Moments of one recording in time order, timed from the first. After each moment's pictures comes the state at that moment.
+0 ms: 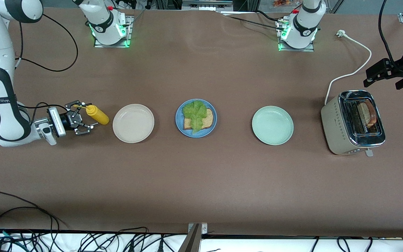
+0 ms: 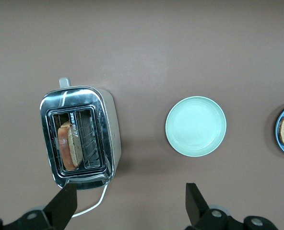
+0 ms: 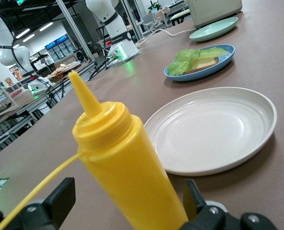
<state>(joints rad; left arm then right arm) 0.03 0.00 -0.02 -1.55 -0.02 1.54 0.06 -0.33 0.85 0.03 -1.57 0.70 1.40 -2.21</state>
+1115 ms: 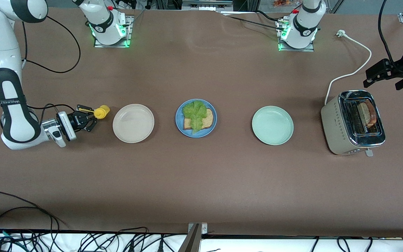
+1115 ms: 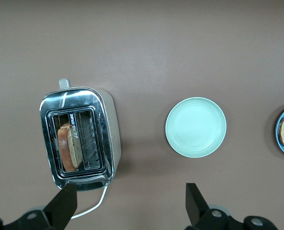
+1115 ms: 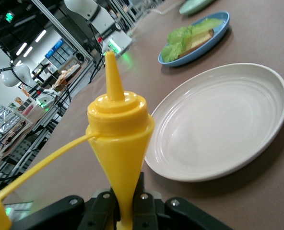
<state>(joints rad) 0.03 0.00 -0.02 -1.55 -0.02 1.54 0.06 -0.27 0.82 0.04 -1.57 0.66 1.41 -1.94</state>
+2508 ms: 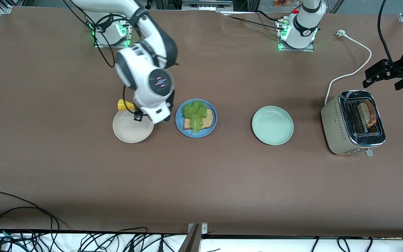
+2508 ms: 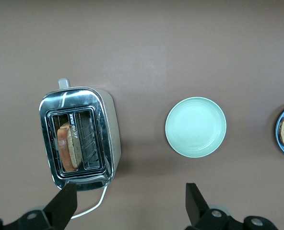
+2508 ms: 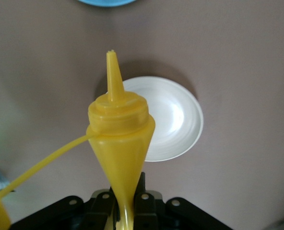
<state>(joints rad) 0.03 0.00 -0.02 -1.55 -0.02 1.55 0.06 0.59 0.54 0.06 -1.44 -0.36 1.58 -0.76</state>
